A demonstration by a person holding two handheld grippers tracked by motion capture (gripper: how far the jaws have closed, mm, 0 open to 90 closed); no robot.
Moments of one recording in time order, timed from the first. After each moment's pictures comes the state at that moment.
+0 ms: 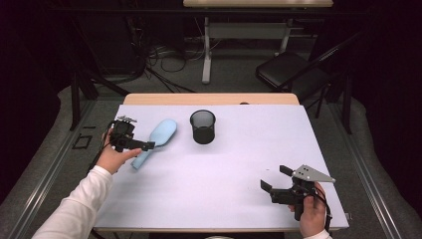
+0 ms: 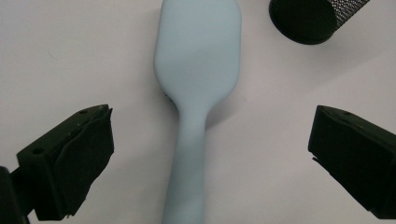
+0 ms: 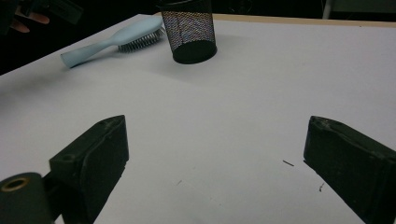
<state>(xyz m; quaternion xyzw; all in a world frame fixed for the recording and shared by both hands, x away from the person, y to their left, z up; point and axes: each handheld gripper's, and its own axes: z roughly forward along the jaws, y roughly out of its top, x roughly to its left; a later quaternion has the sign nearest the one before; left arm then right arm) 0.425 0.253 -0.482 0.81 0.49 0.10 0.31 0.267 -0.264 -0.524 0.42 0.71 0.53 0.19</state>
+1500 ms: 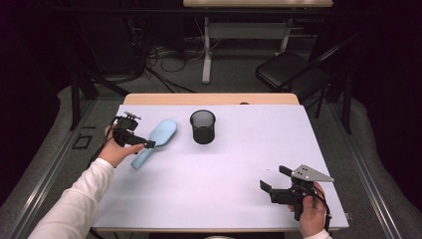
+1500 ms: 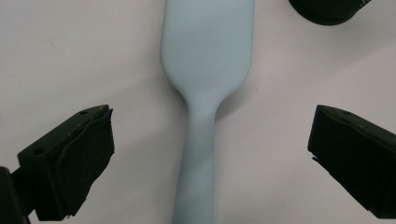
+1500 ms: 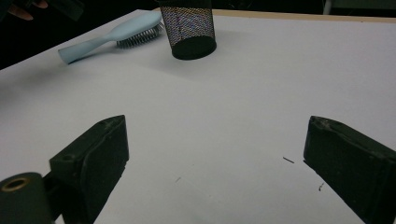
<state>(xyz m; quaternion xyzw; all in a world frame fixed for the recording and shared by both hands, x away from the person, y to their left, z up) 0.440 0.247 -0.478 0.82 0.50 0.09 0.25 0.268 -0.263 -0.525 0.42 0.72 0.52 0.19</state>
